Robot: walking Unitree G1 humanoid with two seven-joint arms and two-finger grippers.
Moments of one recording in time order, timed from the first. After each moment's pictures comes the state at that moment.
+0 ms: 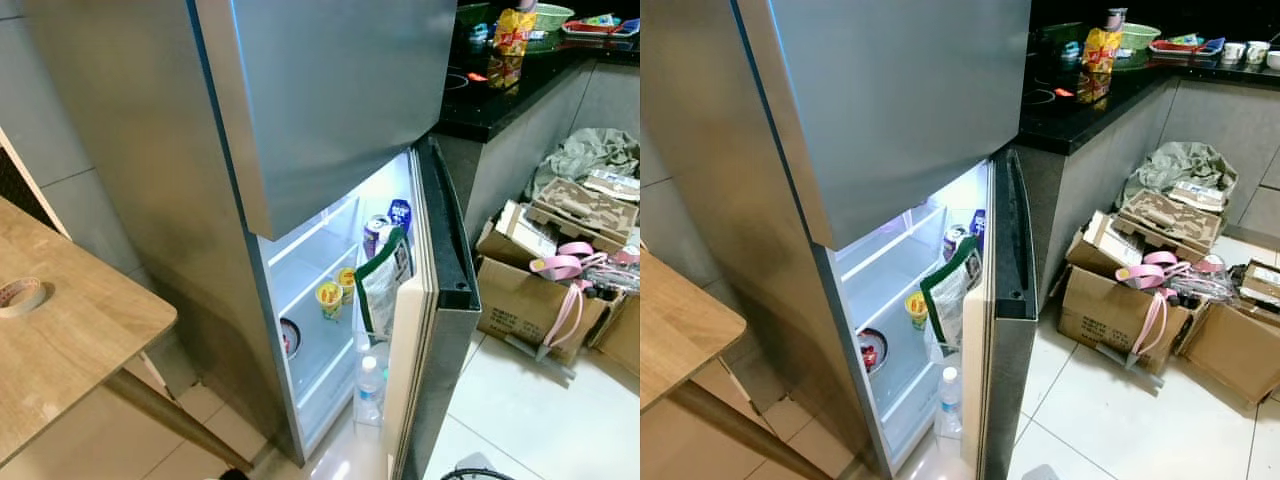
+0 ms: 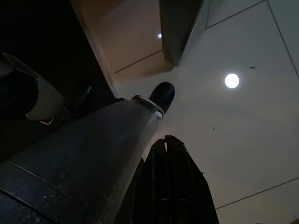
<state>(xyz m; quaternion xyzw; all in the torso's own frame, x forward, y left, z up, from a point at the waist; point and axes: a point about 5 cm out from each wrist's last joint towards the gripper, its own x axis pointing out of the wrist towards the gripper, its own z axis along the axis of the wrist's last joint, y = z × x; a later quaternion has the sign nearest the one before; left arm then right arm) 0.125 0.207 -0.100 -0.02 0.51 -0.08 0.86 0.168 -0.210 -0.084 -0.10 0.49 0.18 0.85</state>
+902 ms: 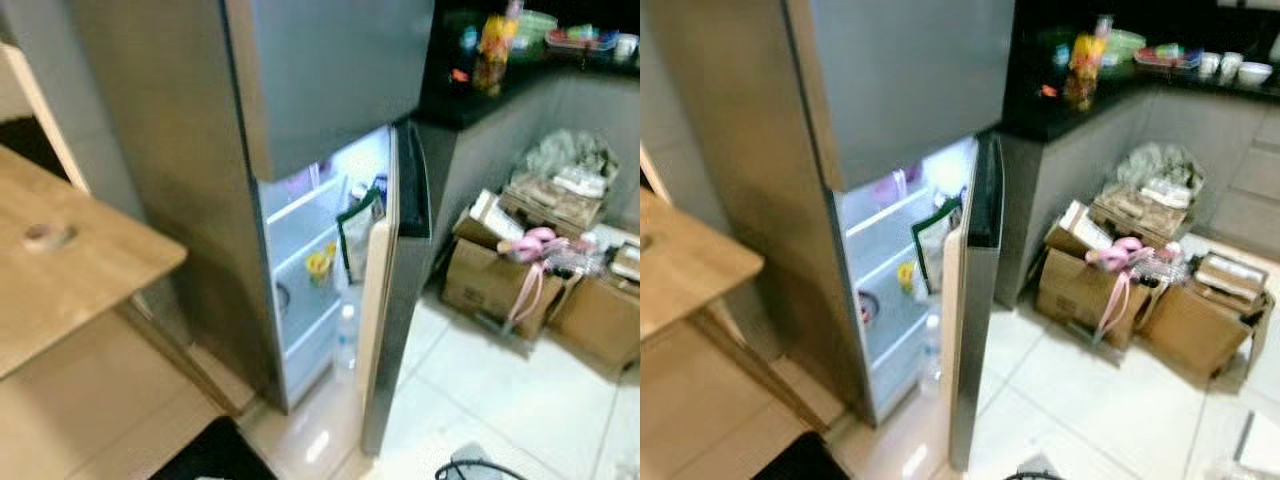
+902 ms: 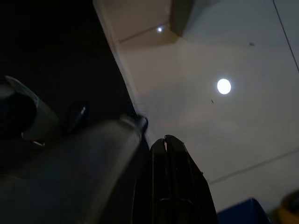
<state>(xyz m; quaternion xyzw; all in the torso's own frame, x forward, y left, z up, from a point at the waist) 0.122 0.212 -0.101 -0.02 0.51 -0.06 0.86 0.195 -0.206 -0.070 -0.12 0.45 0.19 0.87</state>
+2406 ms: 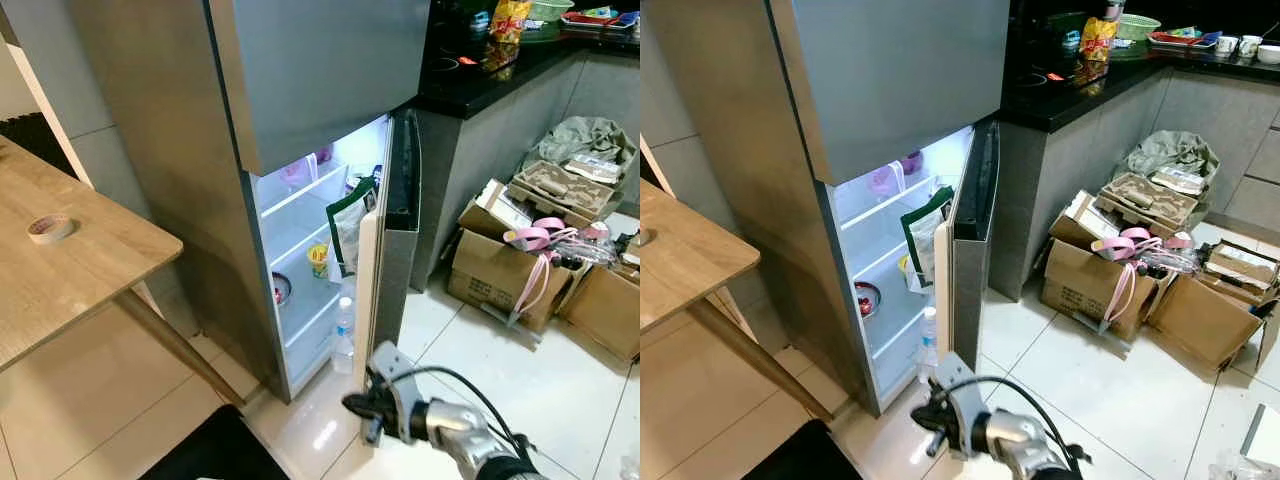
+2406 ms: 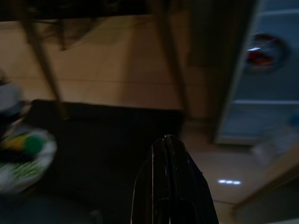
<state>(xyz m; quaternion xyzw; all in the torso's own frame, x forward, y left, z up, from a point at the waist) 0.122 0.215 -0.101 0.00 0.52 -0.05 0.85 0.292 -0.090 0.021 -0.06 0.17 0.46 0.87</state>
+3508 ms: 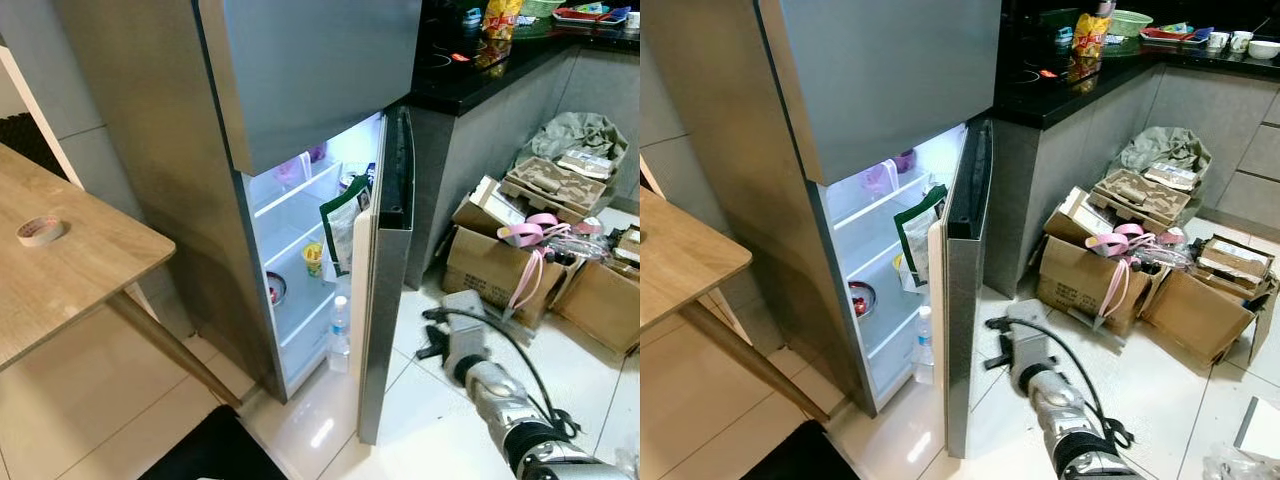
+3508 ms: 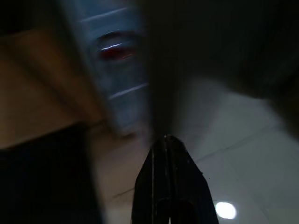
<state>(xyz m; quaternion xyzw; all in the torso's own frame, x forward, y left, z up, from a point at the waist) 0.123 0.215 -0.101 0.00 0.52 -0.05 0.85 0.319 -0.139 0.029 -0.05 0.19 0.26 0.94</state>
